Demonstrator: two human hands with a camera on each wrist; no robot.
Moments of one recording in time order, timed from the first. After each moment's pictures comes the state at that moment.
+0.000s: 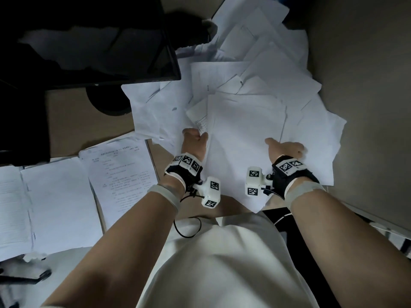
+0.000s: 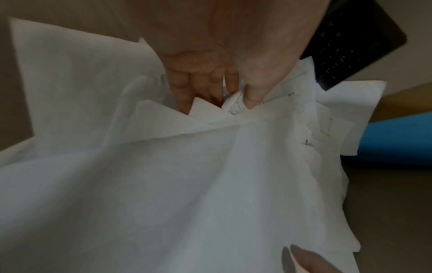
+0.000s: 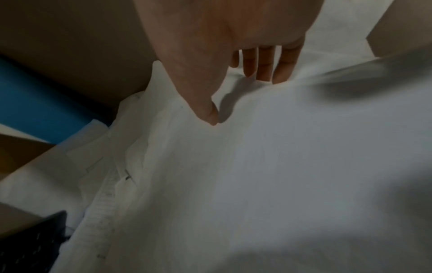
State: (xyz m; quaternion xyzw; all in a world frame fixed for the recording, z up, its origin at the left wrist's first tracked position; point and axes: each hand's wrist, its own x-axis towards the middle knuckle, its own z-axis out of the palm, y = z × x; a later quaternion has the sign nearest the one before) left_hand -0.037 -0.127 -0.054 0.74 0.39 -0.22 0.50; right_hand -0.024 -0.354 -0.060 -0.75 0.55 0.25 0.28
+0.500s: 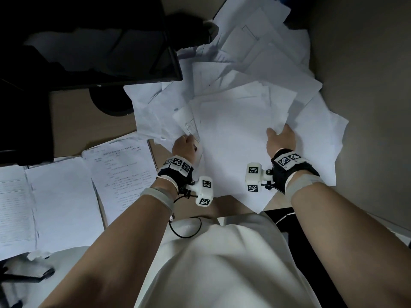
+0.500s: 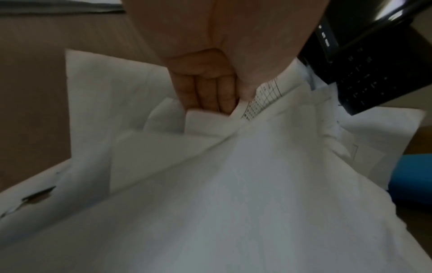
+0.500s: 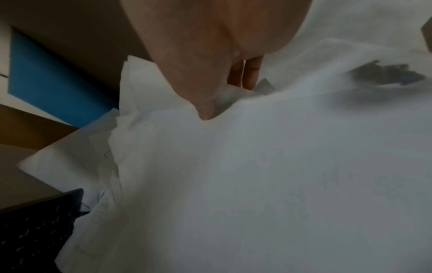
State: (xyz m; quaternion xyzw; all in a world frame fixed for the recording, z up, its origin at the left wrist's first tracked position) left_hand -0.049 -0.101 -0.064 0.75 0.40 -0.26 0.45; right_hand -0.010 -0.345 -0.053 -0.81 0.39 0.22 0.38
